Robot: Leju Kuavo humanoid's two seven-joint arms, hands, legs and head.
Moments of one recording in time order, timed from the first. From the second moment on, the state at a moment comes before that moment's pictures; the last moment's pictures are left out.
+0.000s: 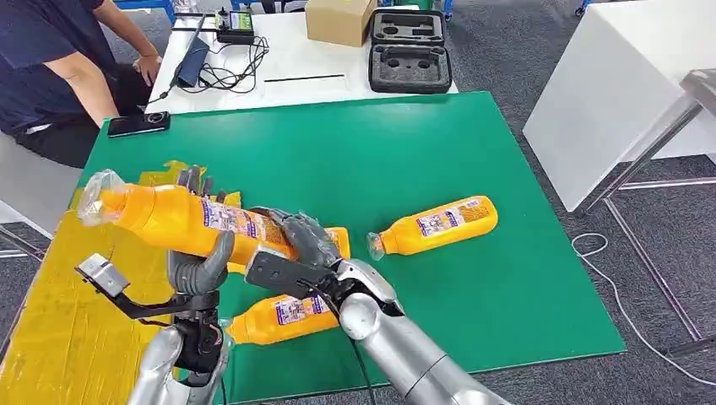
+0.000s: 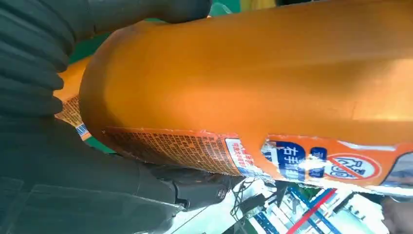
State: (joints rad) left arm -0.03 -0.17 -0.04 -1.63 0.39 -0.12 -0.48; right arm -0.52 0.37 0.64 -0.94 0.55 0.00 -0.30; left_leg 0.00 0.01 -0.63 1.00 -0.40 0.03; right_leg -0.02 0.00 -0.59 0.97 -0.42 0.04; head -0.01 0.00
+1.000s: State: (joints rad) left arm 0.01 -0.18 -0.01 -1.67 0.38 -0.13 -0.48; right arm -0.50 0.37 0.70 -0.95 0.56 0.00 -0.27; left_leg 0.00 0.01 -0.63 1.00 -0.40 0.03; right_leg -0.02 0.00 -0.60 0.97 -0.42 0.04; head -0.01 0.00
